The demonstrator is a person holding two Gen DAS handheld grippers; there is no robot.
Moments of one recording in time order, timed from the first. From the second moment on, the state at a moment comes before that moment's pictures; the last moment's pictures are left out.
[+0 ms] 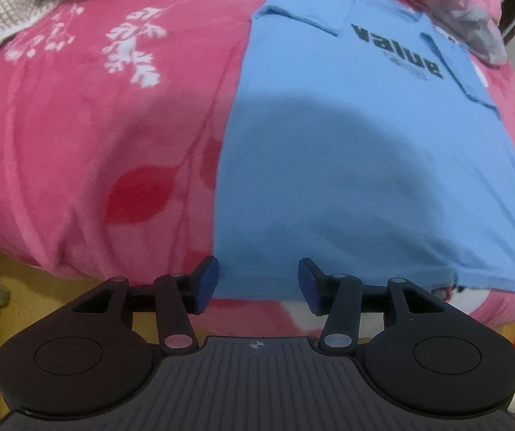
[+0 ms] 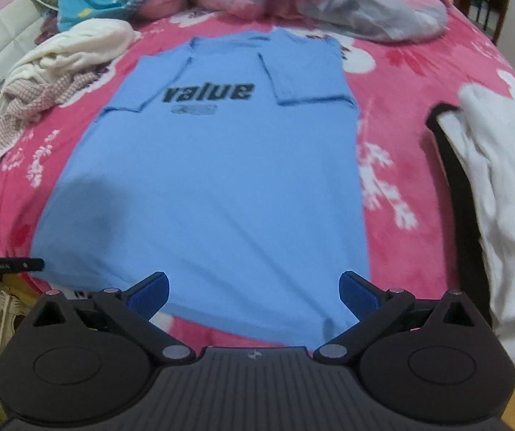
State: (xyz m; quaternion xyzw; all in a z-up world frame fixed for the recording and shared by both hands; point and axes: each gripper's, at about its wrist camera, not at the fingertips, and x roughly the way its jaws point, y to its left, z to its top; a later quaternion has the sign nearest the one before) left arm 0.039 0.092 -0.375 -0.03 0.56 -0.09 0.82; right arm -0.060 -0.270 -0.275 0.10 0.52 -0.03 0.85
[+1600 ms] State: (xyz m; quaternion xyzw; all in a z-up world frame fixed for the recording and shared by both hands) left arm 0.045 0.086 -0.376 -0.02 0.55 -0.14 0.82; right arm -0.071 -0.362 -0.360 0.24 0.61 -0.04 0.75
